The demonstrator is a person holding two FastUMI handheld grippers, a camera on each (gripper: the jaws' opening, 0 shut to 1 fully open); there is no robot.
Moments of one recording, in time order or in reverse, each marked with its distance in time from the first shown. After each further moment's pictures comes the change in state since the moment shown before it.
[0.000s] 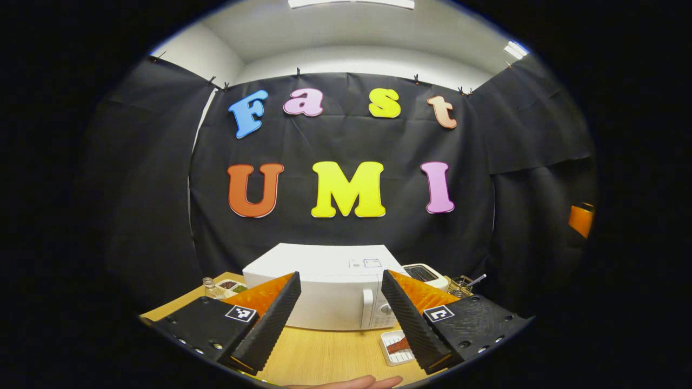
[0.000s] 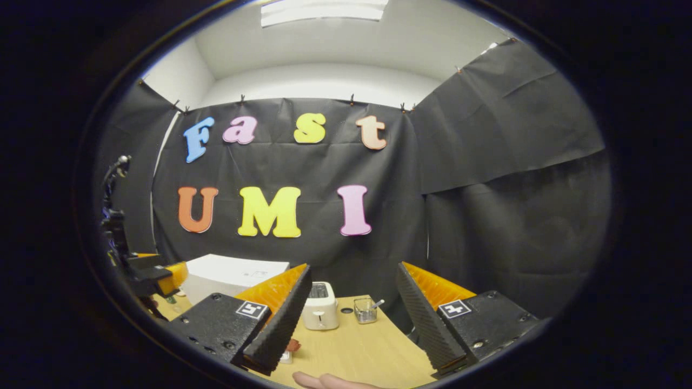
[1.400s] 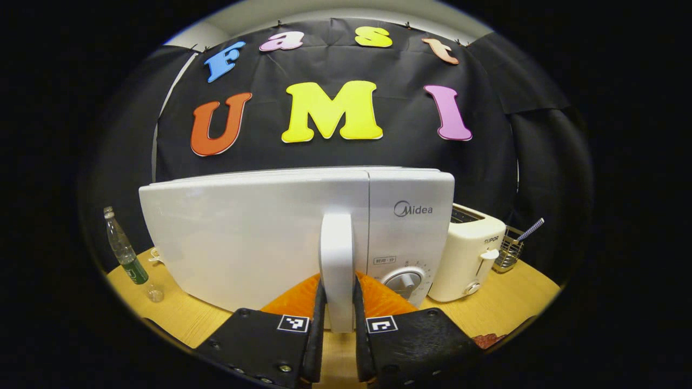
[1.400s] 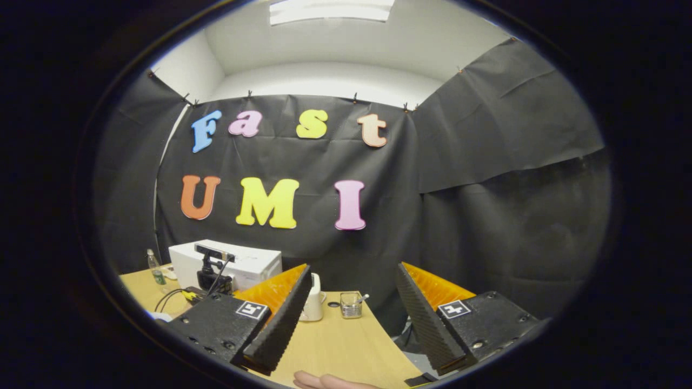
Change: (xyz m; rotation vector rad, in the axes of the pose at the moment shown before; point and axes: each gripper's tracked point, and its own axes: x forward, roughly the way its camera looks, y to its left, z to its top) left arm 0.174 -0.059 -0.204 0.026 0.190 -0.016; right arm -0.013 -0.054 -0.039 -0.056 0.023 0.021
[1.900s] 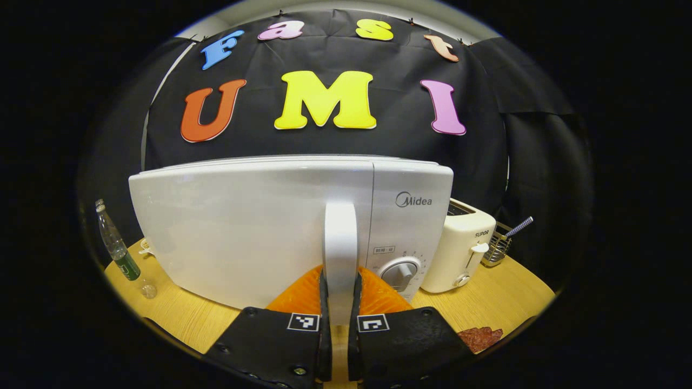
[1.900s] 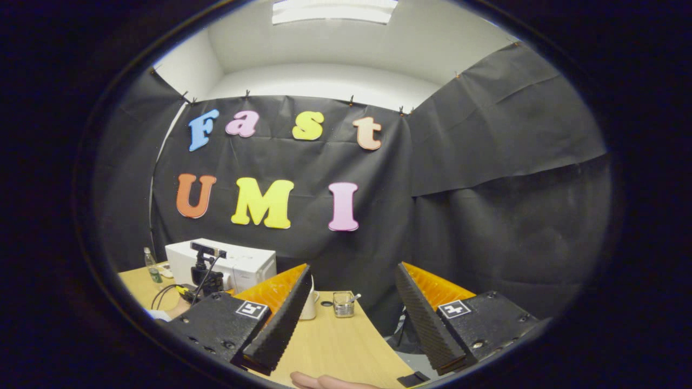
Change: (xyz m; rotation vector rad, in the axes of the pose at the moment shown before) left arm -0.017 -0.001 -0.010 -0.049 0.088 -0.076; right arm -0.023 -0.003 0.016 -0.006 -0.023 -0.033
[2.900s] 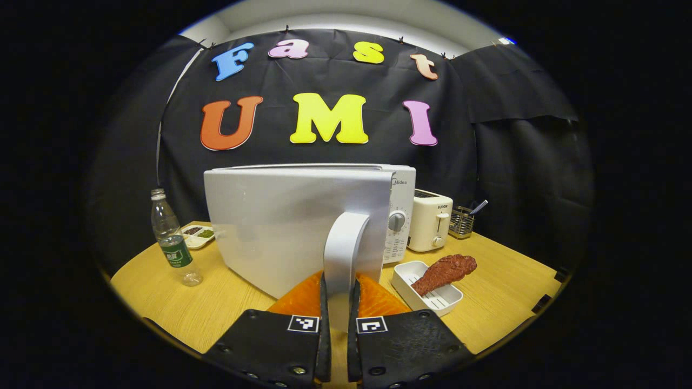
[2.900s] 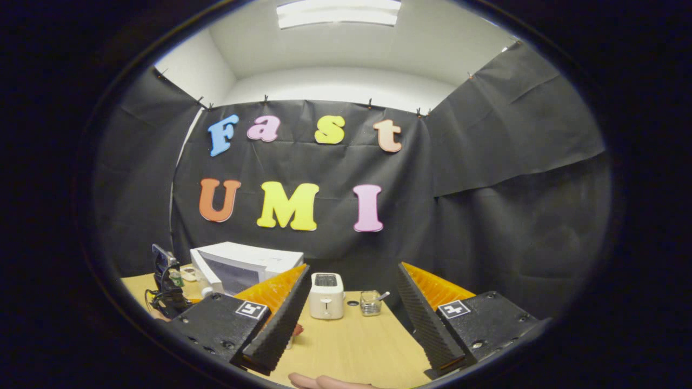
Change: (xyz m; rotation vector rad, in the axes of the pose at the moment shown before) left arm -0.167 0.074 -0.038 0.044 -0.093 -0.076; right arm -0.024 0.069 -0.005 0.028 -0.006 0.123
